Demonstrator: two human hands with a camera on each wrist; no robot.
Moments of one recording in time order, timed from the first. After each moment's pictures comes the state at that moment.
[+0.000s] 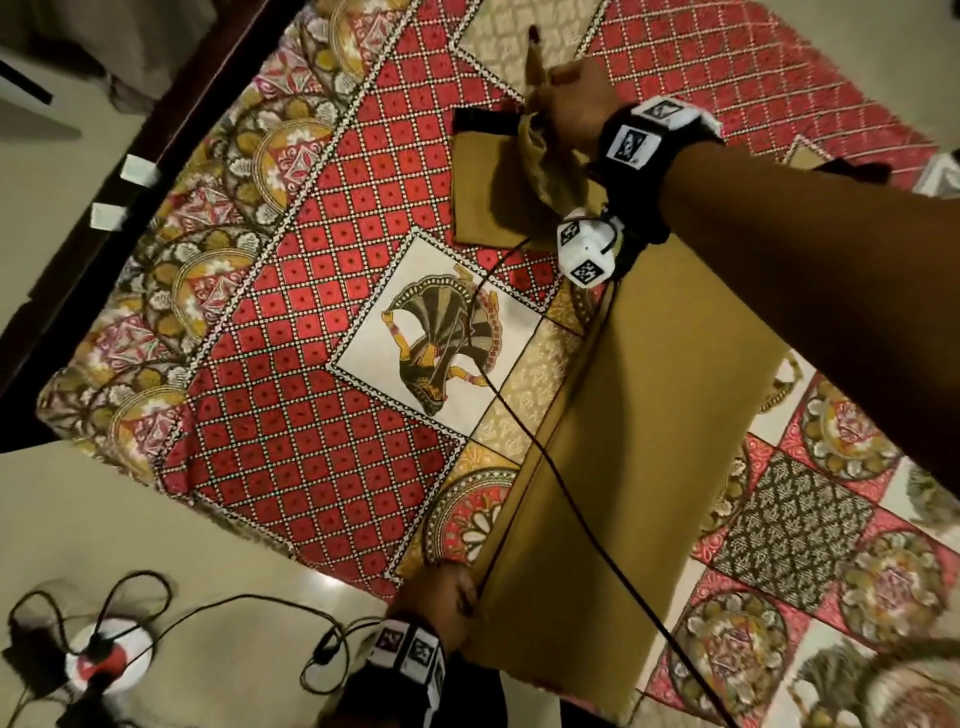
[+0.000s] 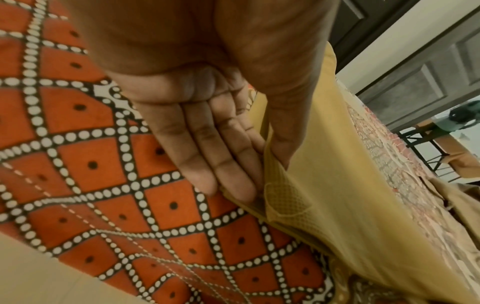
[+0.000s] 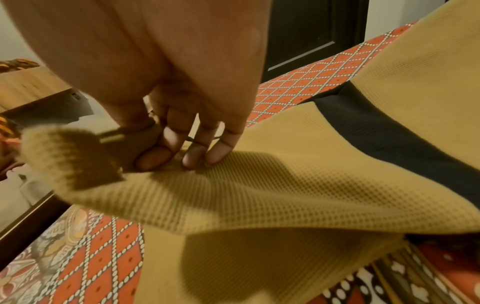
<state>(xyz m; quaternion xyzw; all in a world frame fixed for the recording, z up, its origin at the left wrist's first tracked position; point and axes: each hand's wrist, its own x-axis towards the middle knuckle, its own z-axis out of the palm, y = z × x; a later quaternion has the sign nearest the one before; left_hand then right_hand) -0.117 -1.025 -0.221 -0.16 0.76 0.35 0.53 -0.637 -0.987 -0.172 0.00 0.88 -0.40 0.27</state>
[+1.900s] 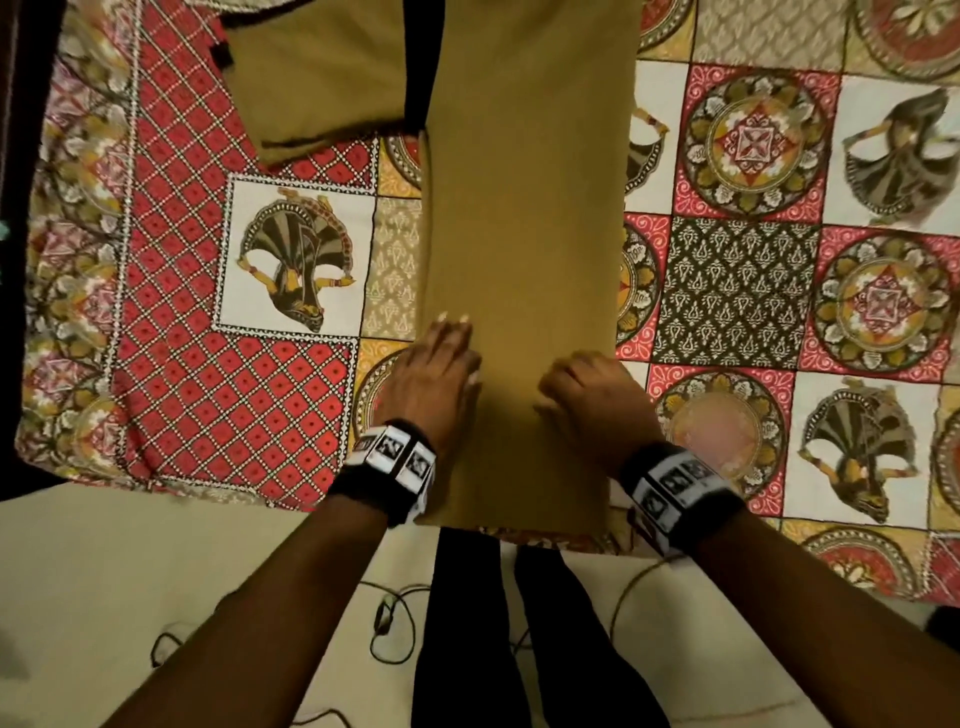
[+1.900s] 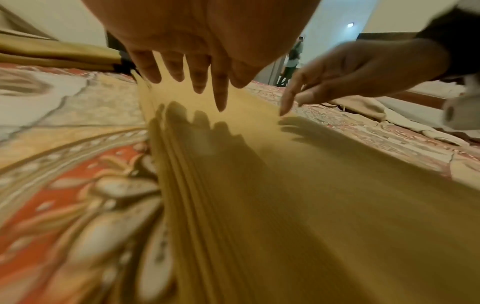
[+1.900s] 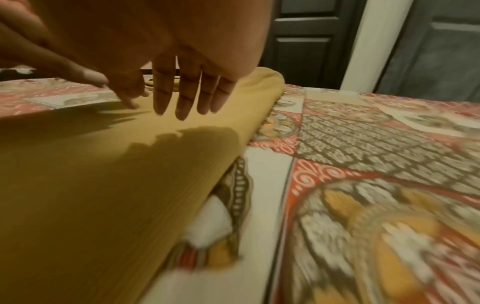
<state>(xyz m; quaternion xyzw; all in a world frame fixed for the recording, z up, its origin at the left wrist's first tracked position) -0.200 -0.953 -0.189 0.19 0.94 0.13 0.23 -0.152 -0.715 -0.210 -0.16 0.97 -0.16 0.12</state>
